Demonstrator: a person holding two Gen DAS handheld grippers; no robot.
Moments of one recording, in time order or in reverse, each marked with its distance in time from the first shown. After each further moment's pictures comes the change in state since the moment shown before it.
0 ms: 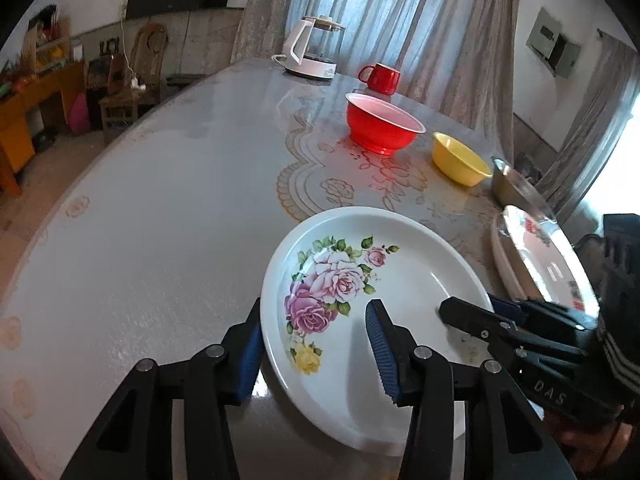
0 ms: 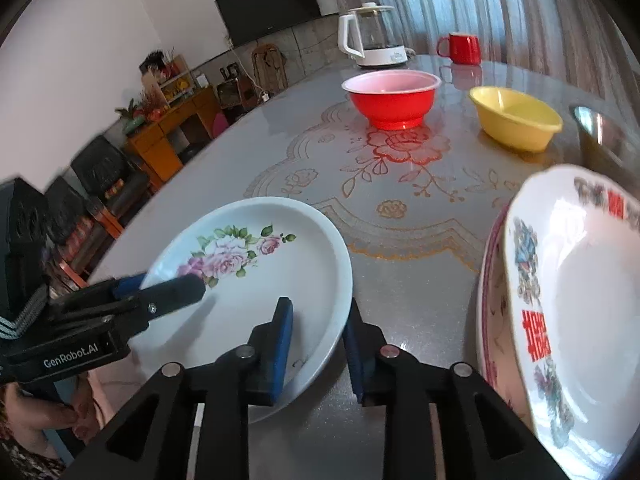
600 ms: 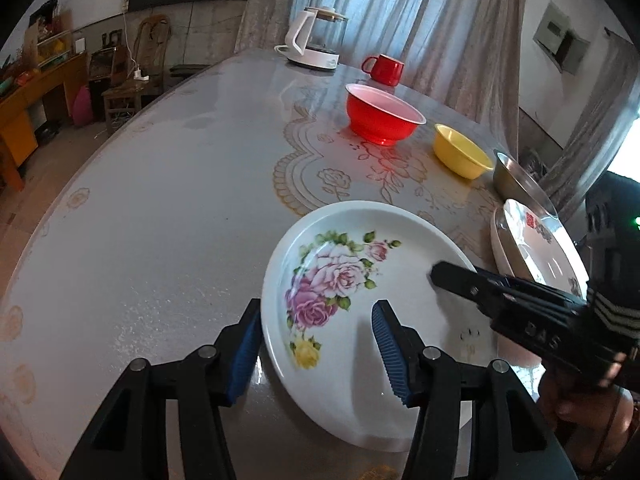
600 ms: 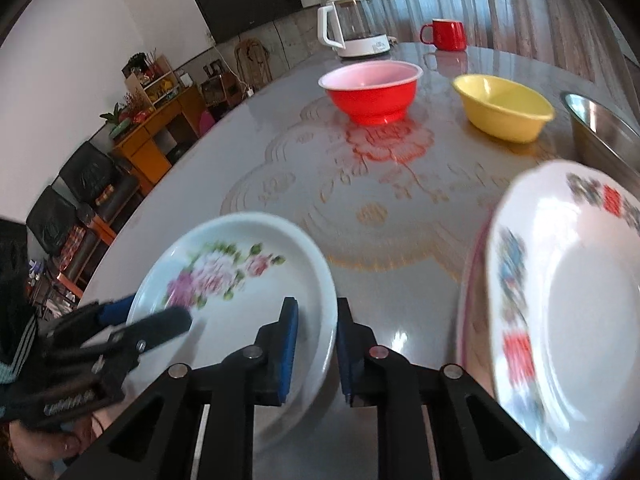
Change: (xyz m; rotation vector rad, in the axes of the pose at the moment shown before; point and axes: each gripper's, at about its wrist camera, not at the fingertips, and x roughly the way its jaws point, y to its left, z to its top) left arm -0.002 -0.008 -0.003 -0.015 0.038 0.009; right arm 0.009 -0.019 0.017 0.114 0.021 0.023
